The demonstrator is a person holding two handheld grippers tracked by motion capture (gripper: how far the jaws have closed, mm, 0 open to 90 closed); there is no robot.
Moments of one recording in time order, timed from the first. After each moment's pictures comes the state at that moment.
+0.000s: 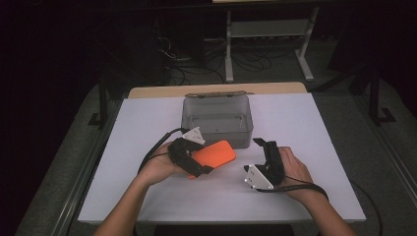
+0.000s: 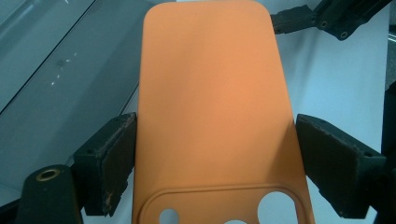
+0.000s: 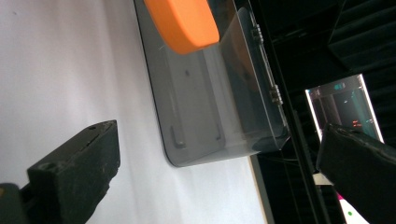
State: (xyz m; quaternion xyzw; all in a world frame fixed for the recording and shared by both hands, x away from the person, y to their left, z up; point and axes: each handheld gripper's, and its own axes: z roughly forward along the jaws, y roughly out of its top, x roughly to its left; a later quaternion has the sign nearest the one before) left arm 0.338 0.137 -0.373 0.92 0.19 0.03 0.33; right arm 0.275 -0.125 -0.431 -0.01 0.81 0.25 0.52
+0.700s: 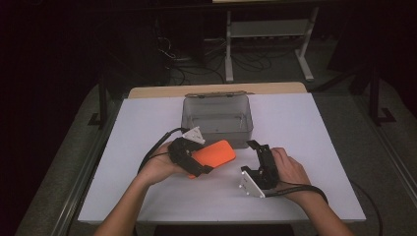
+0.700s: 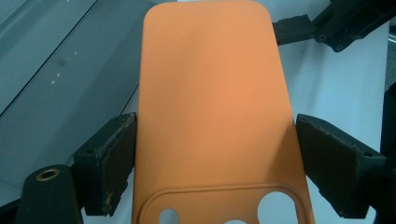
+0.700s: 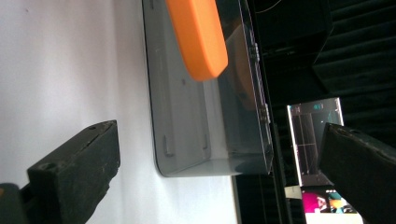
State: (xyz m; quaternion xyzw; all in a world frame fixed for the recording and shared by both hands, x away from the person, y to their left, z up) left arm 0.338 0.137 -0.372 0.92 0.19 0.03 0.33; right arm 0.267 -0.110 -0.435 -0.06 0.80 0.22 0.56
